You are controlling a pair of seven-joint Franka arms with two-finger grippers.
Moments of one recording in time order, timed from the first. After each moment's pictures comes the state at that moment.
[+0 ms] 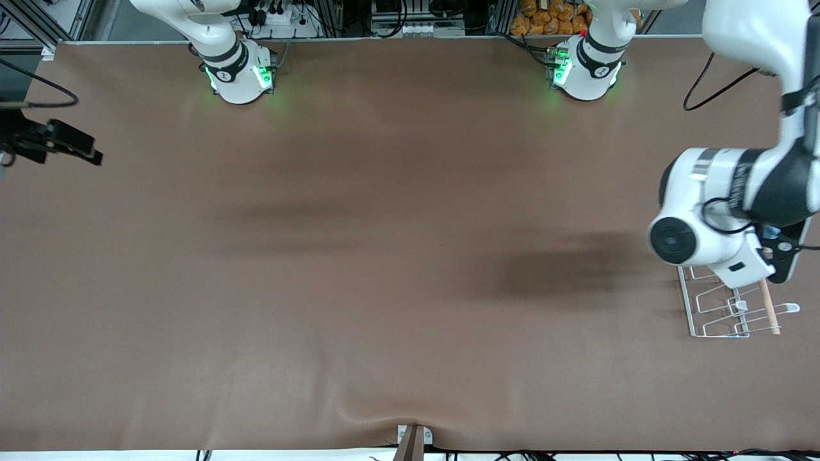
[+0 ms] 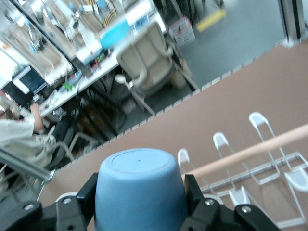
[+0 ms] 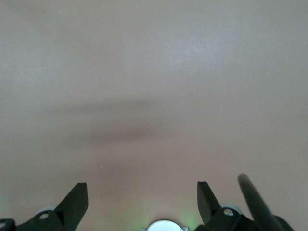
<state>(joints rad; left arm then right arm) -0.05 0.44 -0.12 -1.71 1.06 1.53 -1.64 0.02 0.02 -0.08 -1.45 0.04 1.36 0.01</state>
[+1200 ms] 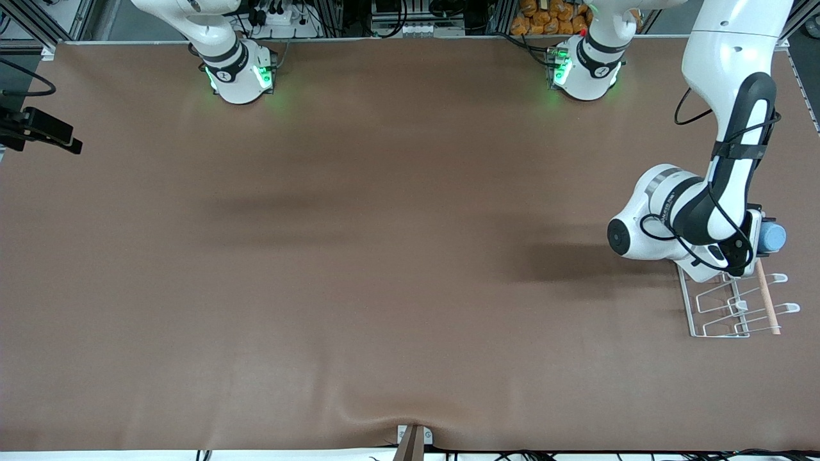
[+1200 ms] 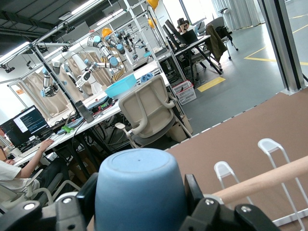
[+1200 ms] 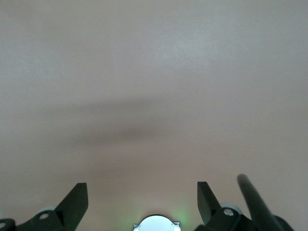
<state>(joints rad) -0.02 0.48 -0.11 -1.89 1.34 1.57 -1.91 -0.01 0.01 -0.07 -1.45 0.02 1.35 0.00</state>
